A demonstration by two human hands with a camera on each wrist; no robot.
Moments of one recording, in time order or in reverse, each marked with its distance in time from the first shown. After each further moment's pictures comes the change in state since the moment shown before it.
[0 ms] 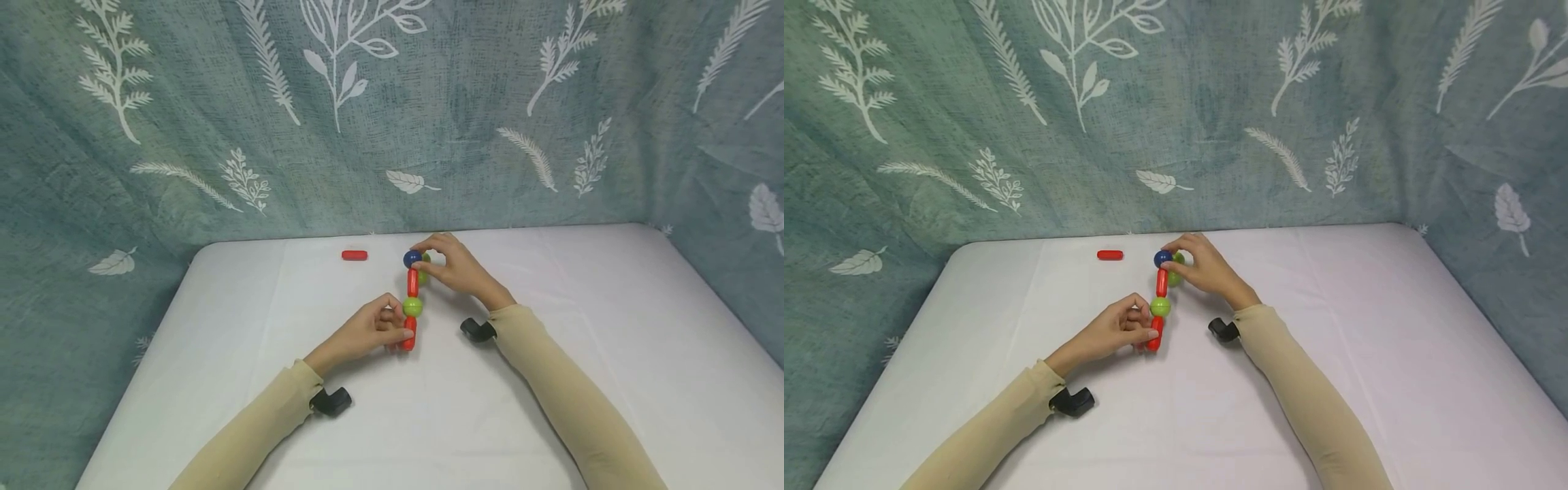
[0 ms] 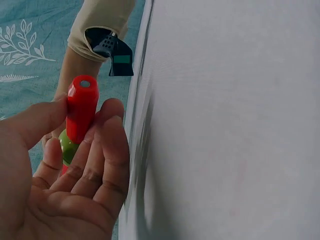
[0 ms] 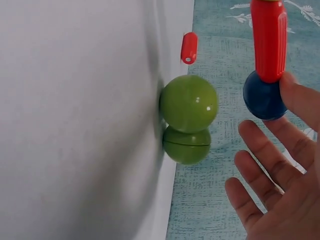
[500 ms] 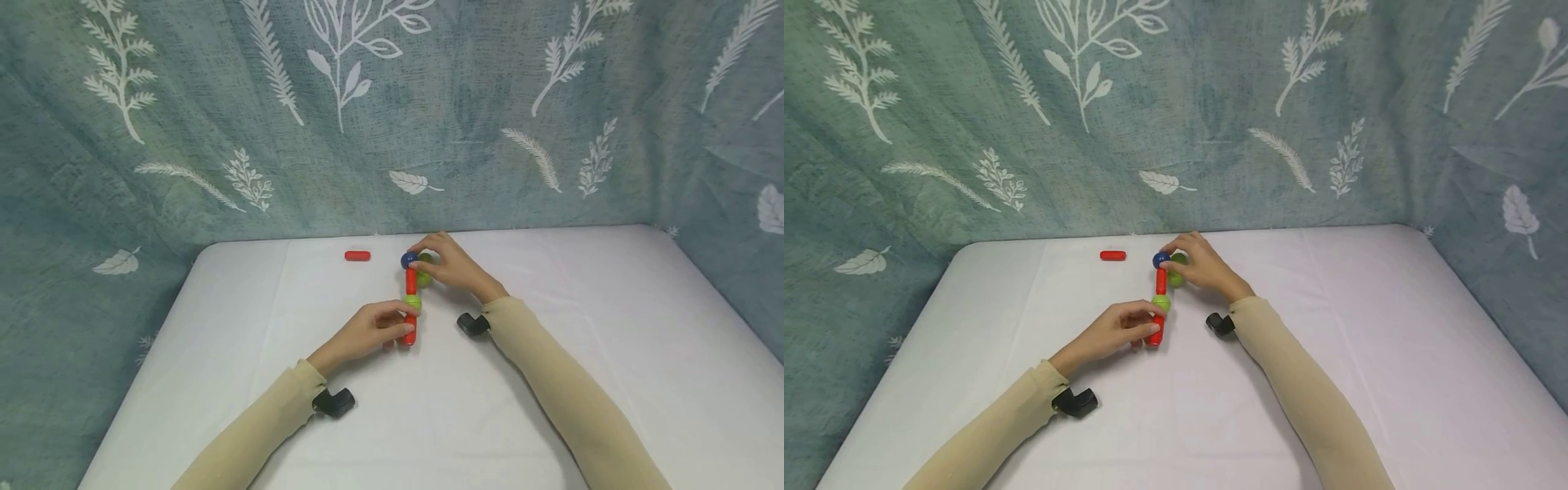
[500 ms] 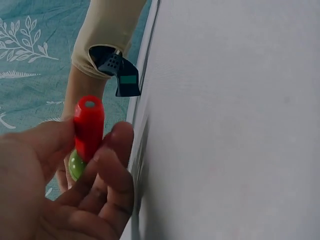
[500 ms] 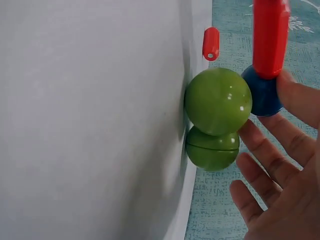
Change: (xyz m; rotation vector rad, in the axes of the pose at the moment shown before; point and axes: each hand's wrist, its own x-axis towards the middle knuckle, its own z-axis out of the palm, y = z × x) left_hand 0.002 -0.007 -0.002 0.121 0.031 0.025; right_hand 0.018 0.014 0.010 -0.011 -0.064 -0.013
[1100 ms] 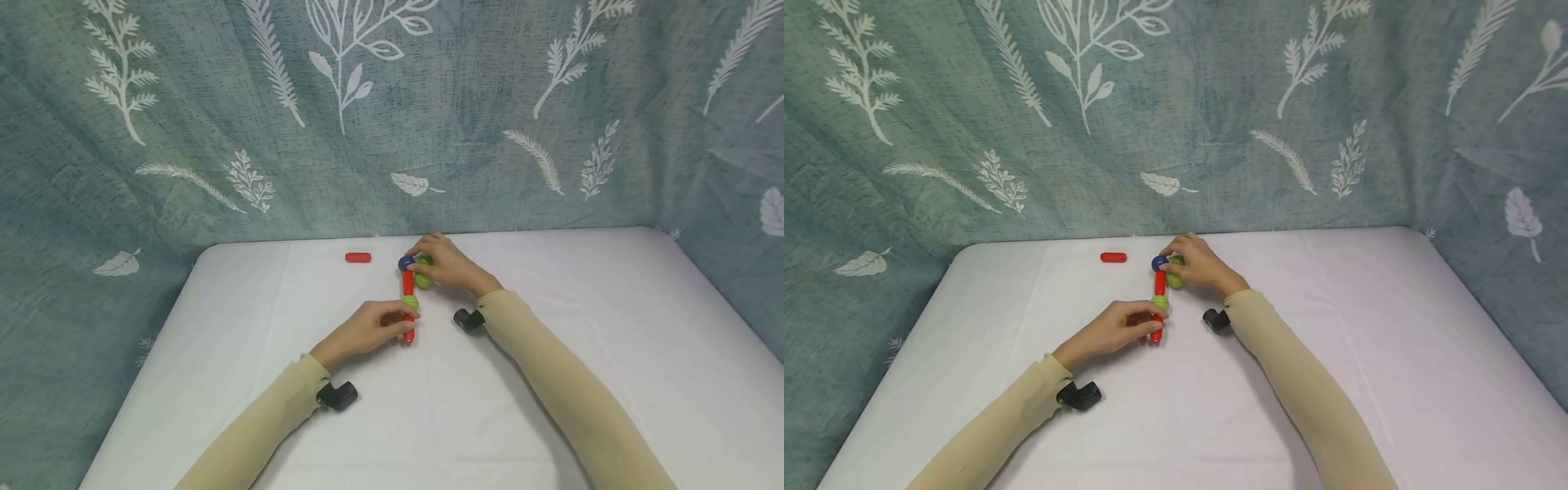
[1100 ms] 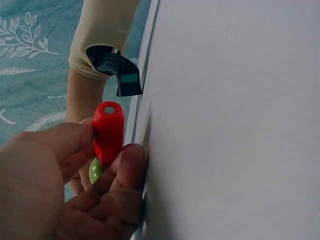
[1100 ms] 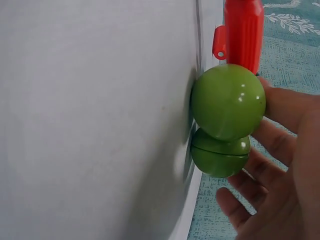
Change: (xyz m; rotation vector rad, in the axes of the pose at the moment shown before) left_hand 0.010 -0.001 -0.008 0.198 -0.020 0.030; right_hand 0.018 0.007 0.005 -0.159 -0.114 0.028
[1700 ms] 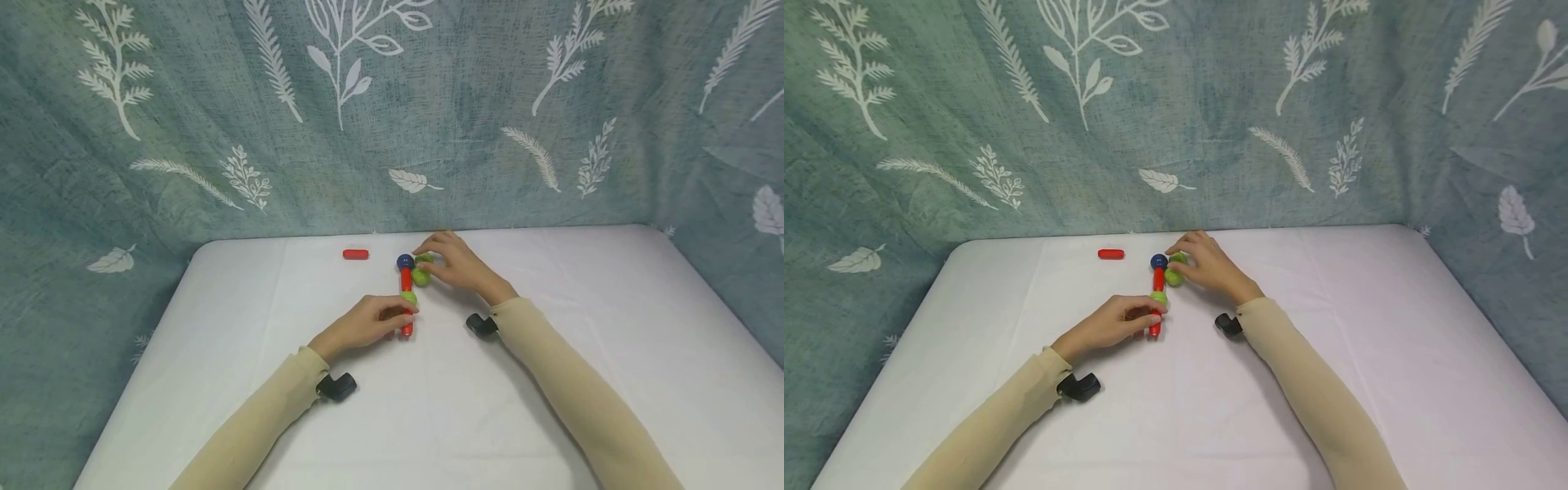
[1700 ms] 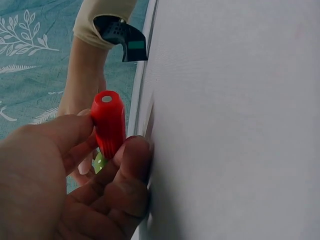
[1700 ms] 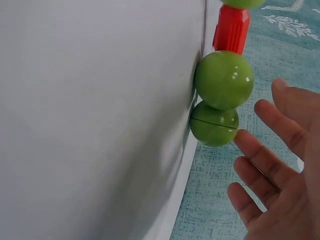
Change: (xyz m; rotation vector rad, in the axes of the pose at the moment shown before) left_hand 0.005 -0.001 -0.005 0.025 -0.041 -0.012; right_hand -0.028 -0.002 -0.010 -0.009 0.091 -0.046
